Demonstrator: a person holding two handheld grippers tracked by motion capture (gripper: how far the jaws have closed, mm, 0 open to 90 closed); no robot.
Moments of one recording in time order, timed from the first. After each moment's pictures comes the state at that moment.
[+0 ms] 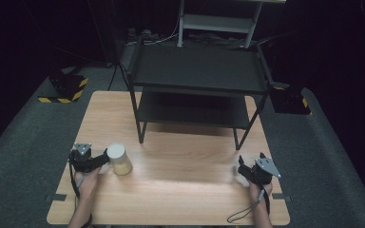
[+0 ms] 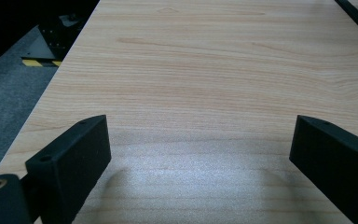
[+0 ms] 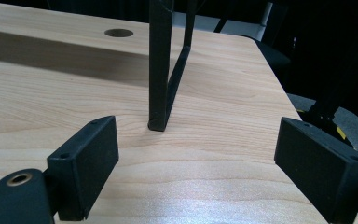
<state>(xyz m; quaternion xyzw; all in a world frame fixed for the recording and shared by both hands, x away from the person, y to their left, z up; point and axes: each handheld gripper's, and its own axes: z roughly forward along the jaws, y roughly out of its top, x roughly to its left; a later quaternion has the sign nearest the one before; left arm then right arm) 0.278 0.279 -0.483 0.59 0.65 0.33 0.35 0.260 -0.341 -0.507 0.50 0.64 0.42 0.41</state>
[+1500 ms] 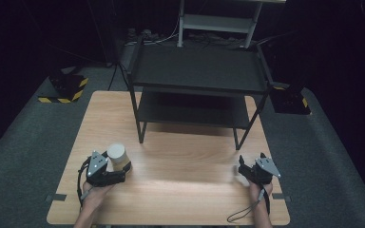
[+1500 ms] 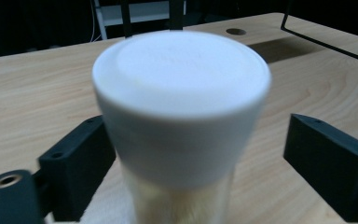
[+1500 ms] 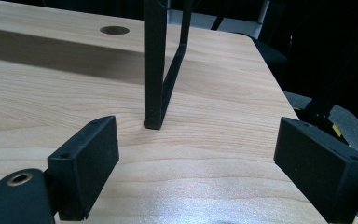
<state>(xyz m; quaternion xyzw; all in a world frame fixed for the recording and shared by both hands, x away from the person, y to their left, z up) 0.229 0.271 -0.452 0.70 0.44 0.29 0.48 0.261 -0.339 -0.507 0.50 0.64 0.41 0.41</state>
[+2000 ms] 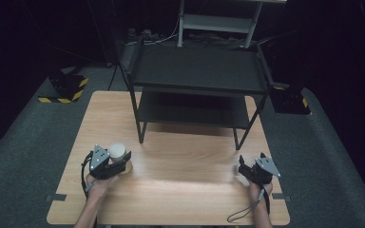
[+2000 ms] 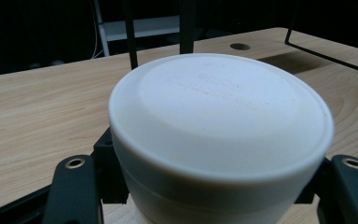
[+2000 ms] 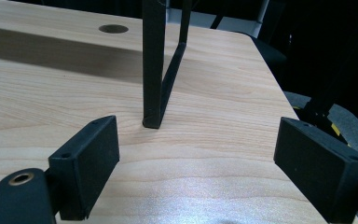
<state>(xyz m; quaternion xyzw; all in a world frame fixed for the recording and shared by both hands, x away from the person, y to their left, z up) 0.240 0.272 -0.464 0.68 0.43 0.31 0.50 0.262 -0.339 -0.506 0.50 0.64 0.41 0.42</state>
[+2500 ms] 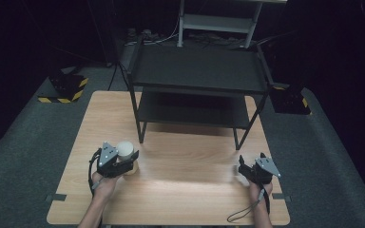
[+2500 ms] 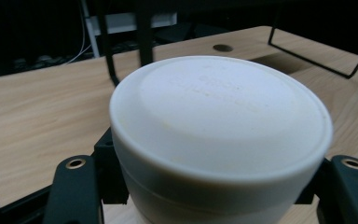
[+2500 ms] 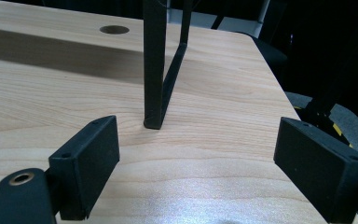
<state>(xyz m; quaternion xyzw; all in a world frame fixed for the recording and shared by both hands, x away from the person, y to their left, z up) 0.248 0.240 -0.429 0.70 0.42 0.29 0.50 0.262 -0.339 -0.506 0.51 0.64 0.41 0.41</state>
